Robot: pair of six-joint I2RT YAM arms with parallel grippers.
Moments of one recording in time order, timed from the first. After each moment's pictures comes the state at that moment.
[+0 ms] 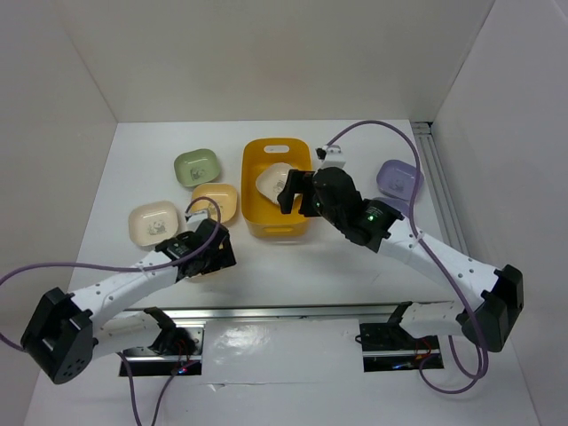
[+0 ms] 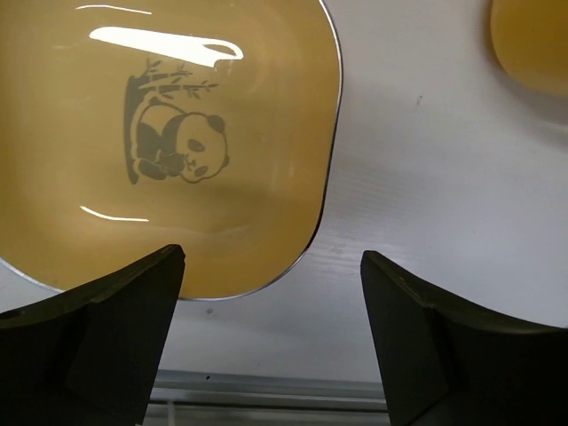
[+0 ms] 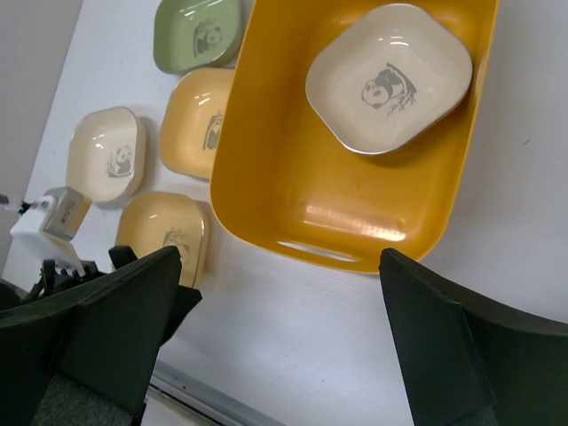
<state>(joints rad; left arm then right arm) -0.61 1.07 0.61 -0.62 -0.32 -0.87 0.83 1.25 1.15 -0.36 0.32 0.62</state>
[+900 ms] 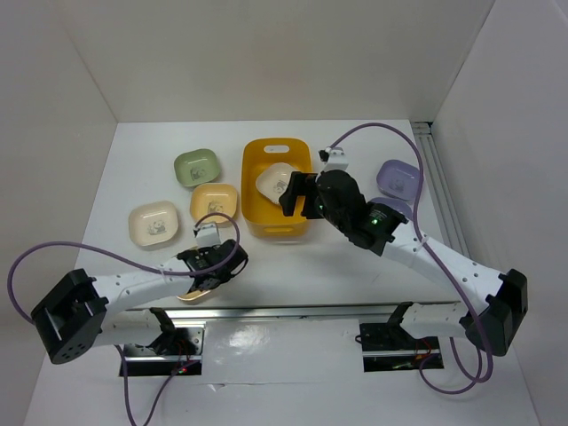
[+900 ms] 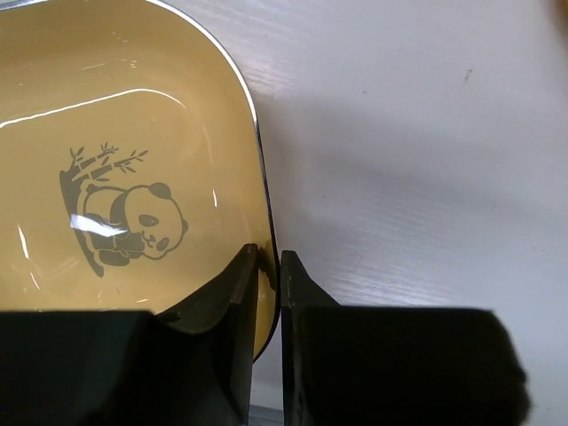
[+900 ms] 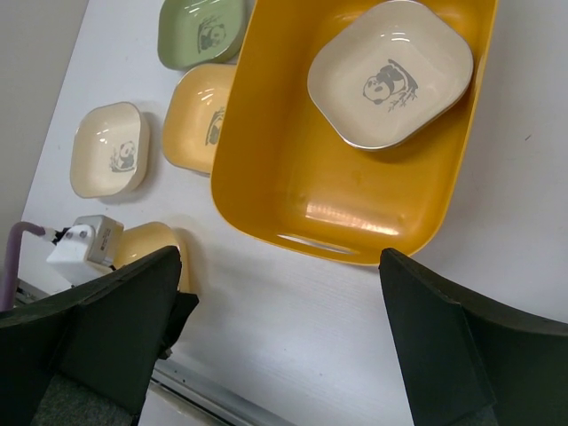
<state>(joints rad) -0.84 1.21 0.55 -0.55 -0.53 -1.10 0.83 1.20 1.10 -0.35 0.30 0.61</state>
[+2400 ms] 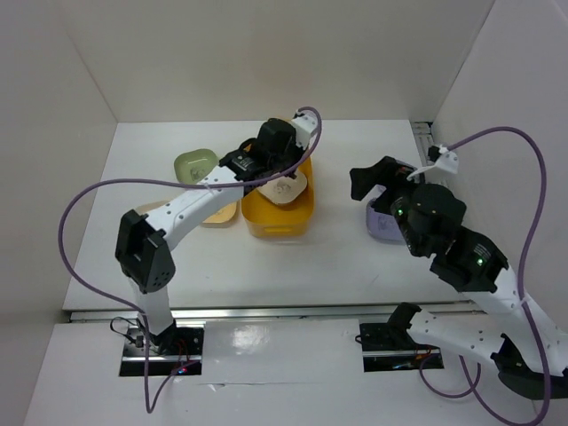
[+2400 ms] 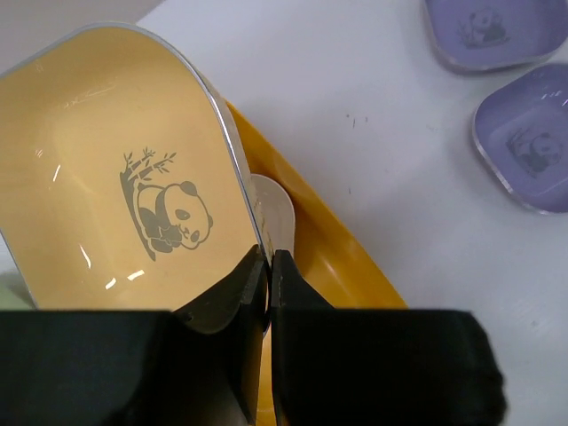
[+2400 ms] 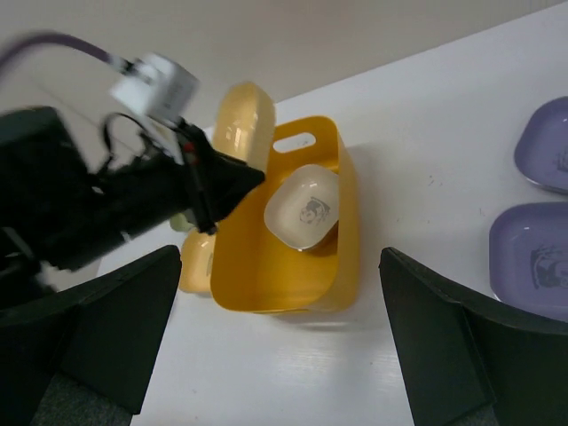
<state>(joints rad) -0.71 1.79 1.72 -0.40 -0.12 0.03 0.83 0.82 1.26 -0.61 0.67 0.62</state>
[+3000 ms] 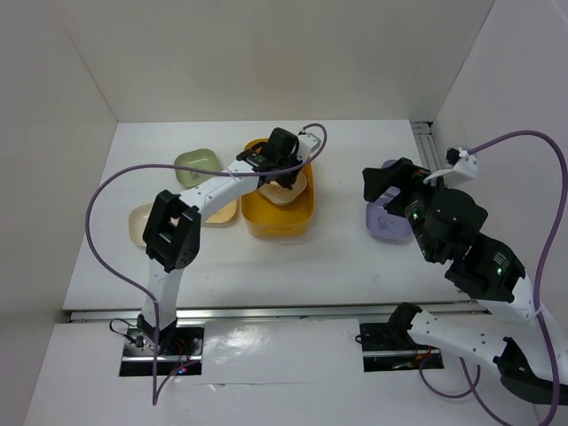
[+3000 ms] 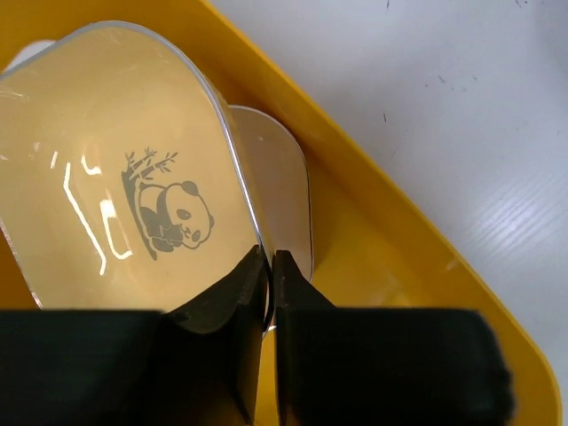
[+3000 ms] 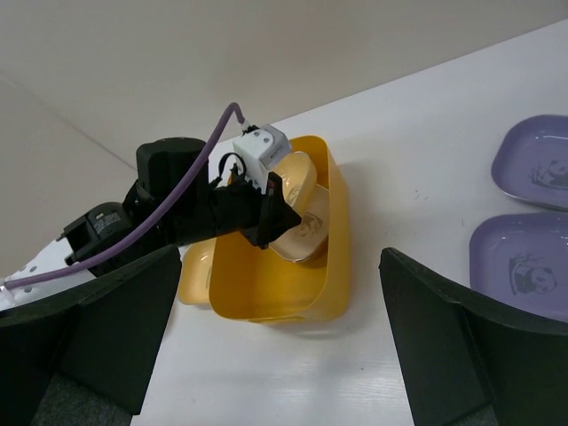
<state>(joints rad) -0.62 2.06 1.77 -0.47 0.04 0.10 0.83 0.78 1.31 -0.67 0.71 0.60</state>
